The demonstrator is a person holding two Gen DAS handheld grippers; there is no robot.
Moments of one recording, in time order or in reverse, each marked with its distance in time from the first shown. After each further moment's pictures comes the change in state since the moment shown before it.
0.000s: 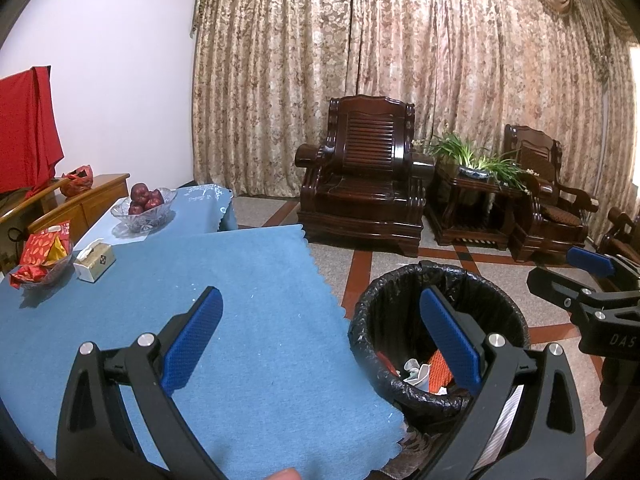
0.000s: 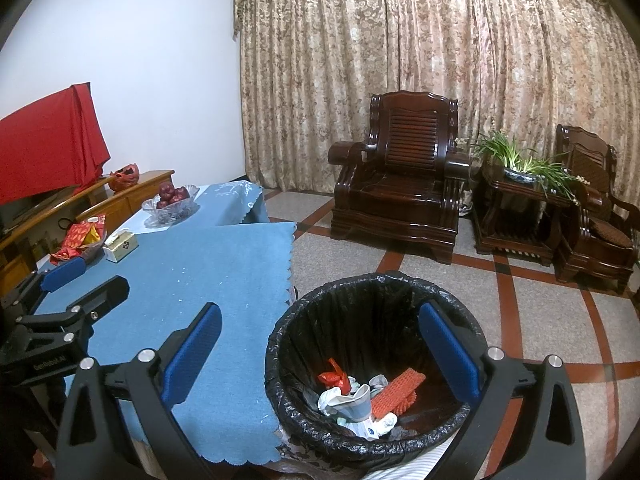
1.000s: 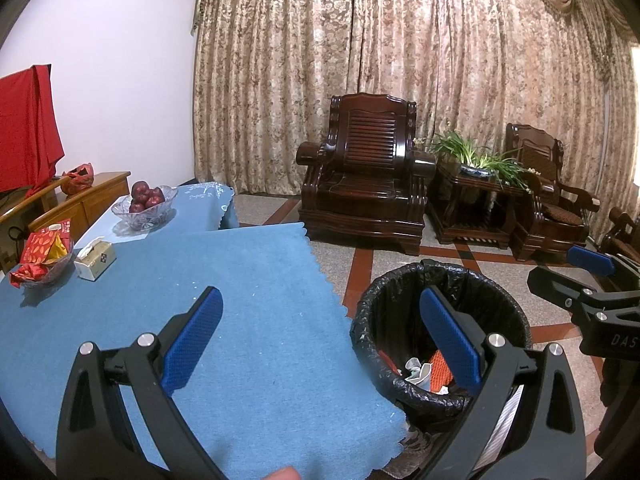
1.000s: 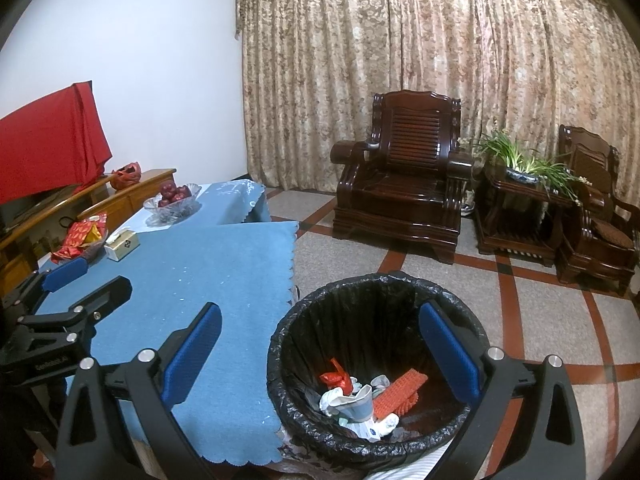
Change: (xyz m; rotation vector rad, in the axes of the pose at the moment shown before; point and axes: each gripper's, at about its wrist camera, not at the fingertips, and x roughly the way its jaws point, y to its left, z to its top) left arm 0.000 0.000 0.003 0.001 0.002 0.001; right arm 0.002 0.003 -0.001 -0.003 0.001 0.001
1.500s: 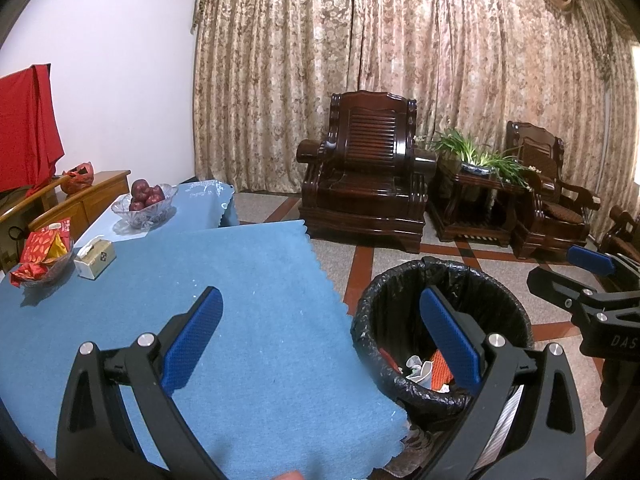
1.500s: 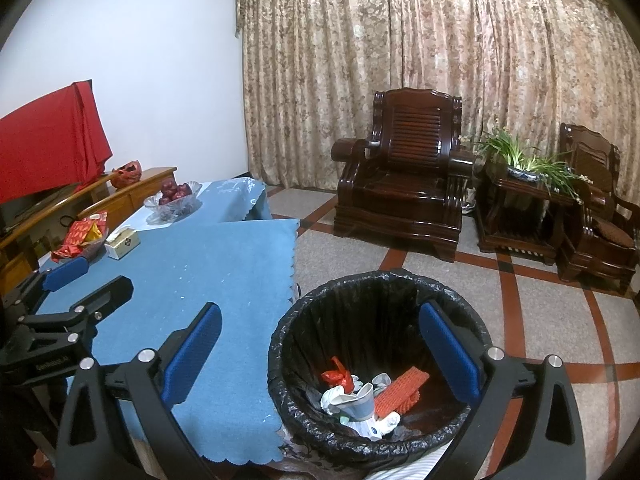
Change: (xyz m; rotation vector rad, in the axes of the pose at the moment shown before) left arm -0.001 0.000 0.002 0.000 0.003 0.000; right arm 0.001 0.004 -0.003 0.000 0.005 0.002
